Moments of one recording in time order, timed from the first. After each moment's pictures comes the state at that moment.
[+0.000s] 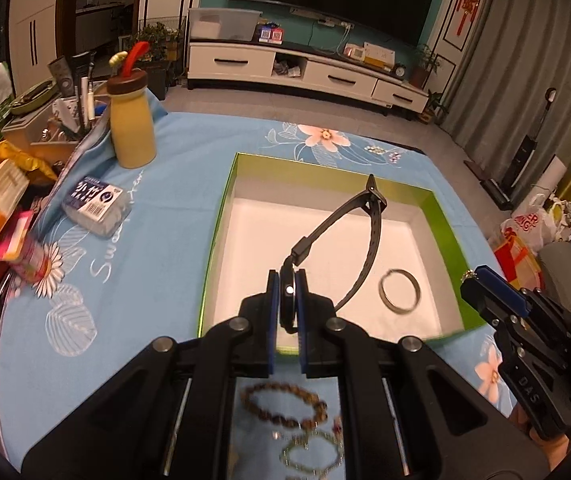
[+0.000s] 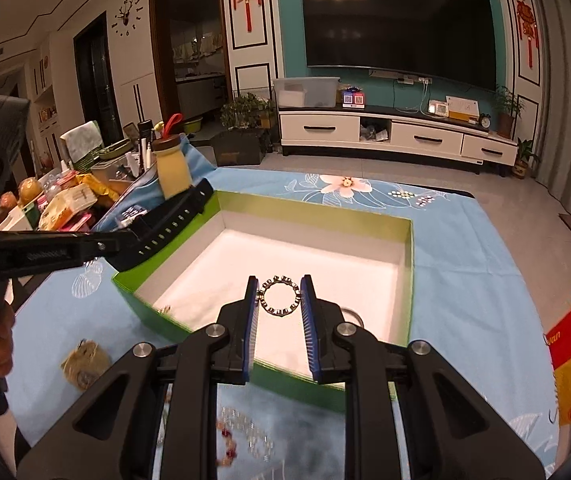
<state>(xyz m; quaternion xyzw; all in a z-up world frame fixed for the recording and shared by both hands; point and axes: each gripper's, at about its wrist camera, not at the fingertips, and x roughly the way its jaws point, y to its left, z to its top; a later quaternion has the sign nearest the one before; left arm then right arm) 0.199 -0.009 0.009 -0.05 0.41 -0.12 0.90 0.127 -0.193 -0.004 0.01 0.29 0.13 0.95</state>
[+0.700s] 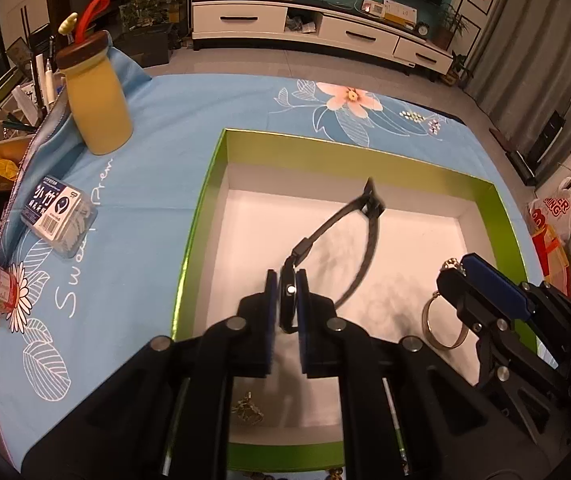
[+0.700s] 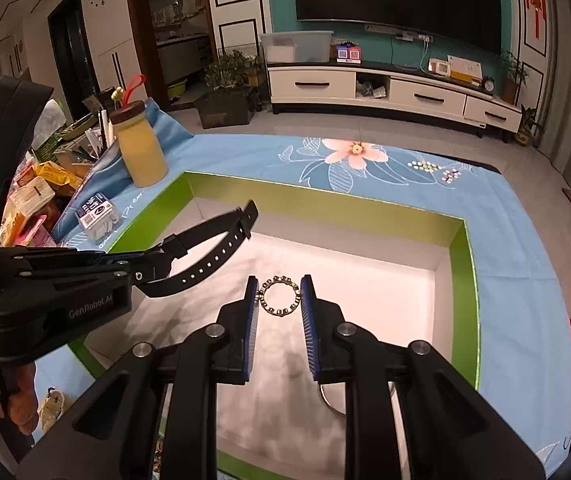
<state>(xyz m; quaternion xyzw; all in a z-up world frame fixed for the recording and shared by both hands) 0.284 -0.035 -0.038 -0.03 0.49 -0.10 0.87 0.222 -0.163 -0.033 0.01 0.37 0.11 0.92</state>
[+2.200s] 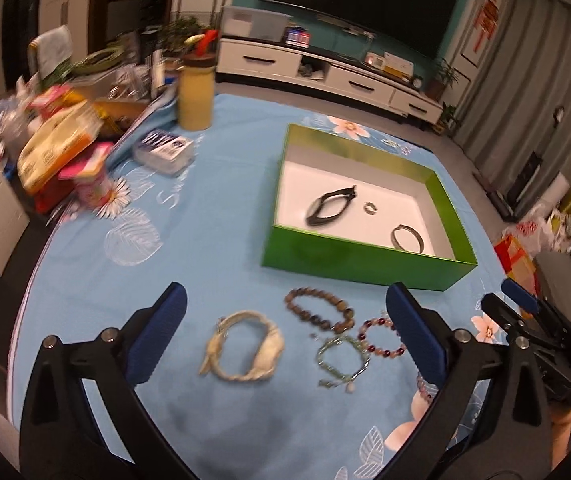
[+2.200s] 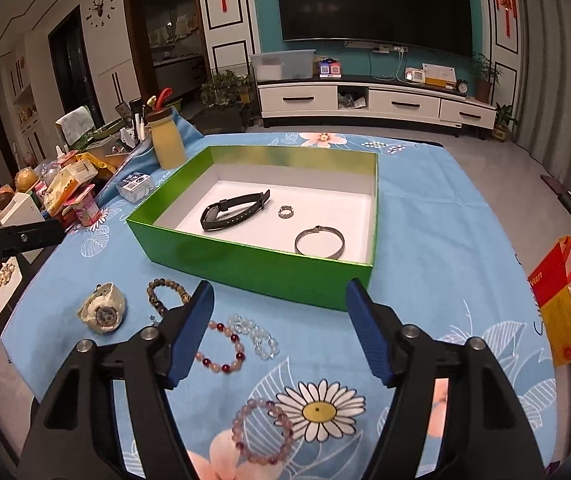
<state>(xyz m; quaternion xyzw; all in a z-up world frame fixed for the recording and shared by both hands) 0.087 0.062 0.015 -0.10 0.41 -0.09 0.90 0.049 -0.204 -0.012 0.03 0.34 0.09 0.94</state>
